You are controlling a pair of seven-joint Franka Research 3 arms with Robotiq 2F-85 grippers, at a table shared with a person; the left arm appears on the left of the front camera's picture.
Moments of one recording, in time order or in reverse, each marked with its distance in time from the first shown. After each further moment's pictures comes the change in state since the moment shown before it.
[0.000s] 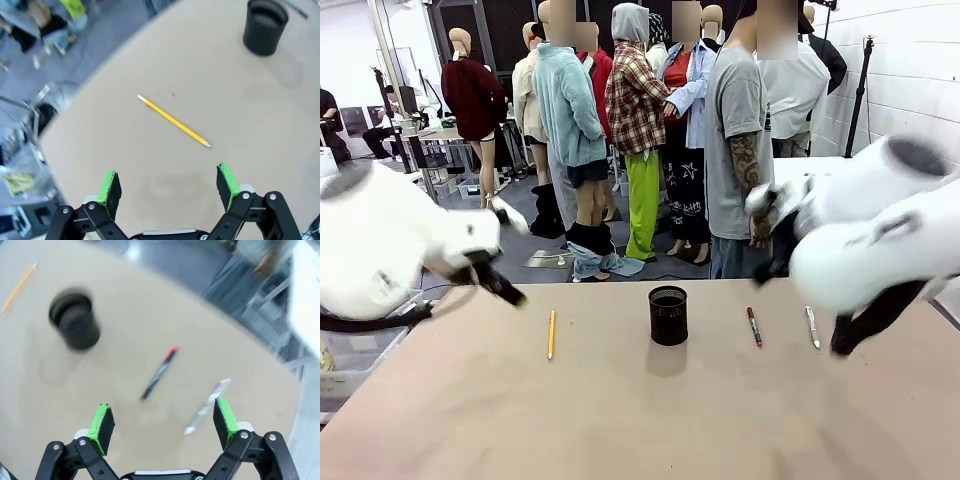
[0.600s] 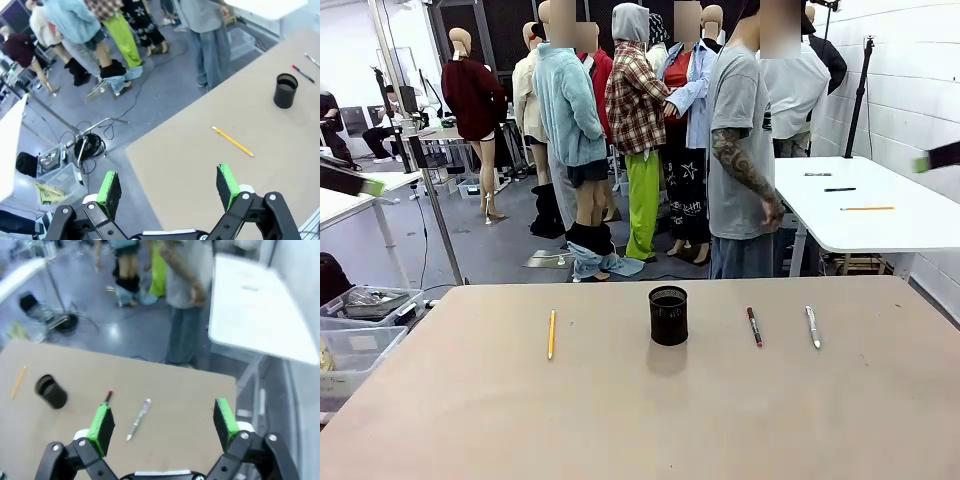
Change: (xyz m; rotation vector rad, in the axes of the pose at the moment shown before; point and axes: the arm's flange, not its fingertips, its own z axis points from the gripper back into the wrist) left arm -0.053 0.111 0.217 0.174 -0.301 0.097; right arm -0.064 -0.179 0.166 -0.108 -0.298 -0.351
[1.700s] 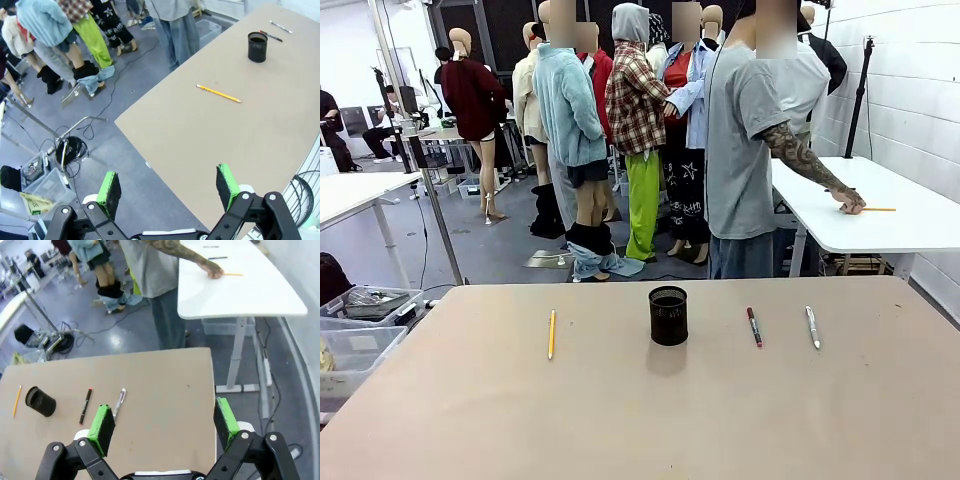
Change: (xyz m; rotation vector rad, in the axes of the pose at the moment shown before) left arm -0.123 0.081 0.055 -0.186 -0.006 -0.070; right arm -0.039 -0.086 0.010 -0.035 0.025 -0.182
